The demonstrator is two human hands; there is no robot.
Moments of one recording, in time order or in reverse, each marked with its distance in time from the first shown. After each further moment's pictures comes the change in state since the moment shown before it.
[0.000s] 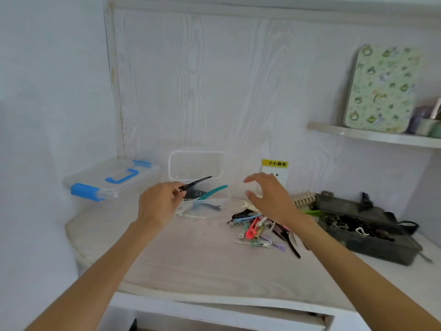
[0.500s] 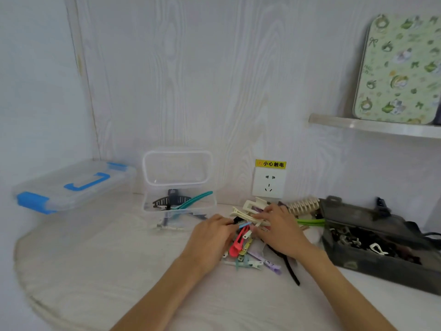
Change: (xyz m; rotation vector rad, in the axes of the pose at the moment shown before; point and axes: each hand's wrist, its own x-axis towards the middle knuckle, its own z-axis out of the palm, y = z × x) left_hand -0.024 0.099 0.104 0.033 -0.288 0.444; right_hand -0.012 0.096 0.045 -0.200 -0.181 0.156
